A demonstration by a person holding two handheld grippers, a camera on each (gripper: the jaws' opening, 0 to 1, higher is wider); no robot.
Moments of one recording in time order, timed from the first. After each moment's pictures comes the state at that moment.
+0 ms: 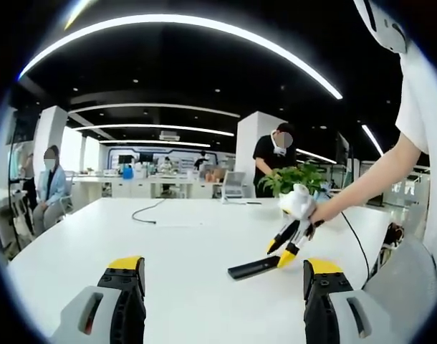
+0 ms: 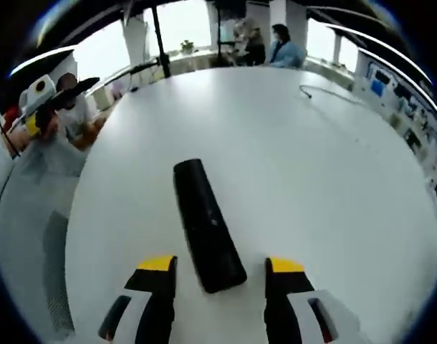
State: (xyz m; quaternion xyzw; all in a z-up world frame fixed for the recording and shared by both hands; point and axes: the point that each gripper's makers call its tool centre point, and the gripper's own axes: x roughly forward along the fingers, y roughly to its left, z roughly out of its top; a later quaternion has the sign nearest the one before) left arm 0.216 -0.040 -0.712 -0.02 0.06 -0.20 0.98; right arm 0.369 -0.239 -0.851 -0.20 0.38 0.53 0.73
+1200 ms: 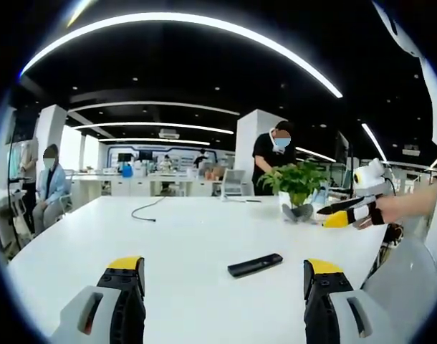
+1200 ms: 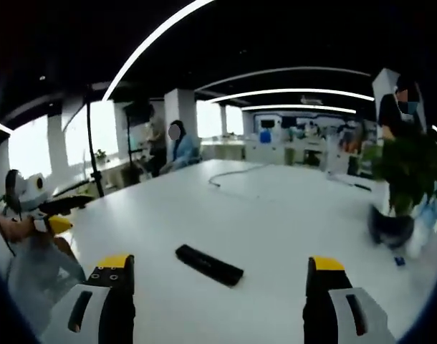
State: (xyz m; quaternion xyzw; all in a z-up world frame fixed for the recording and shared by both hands) left arm 0.214 -0.040 -0.715 -0.02 0.07 -0.21 0.98; right arm 0.281 -0.291 -0.723 -0.02 0.17 0.32 0.93
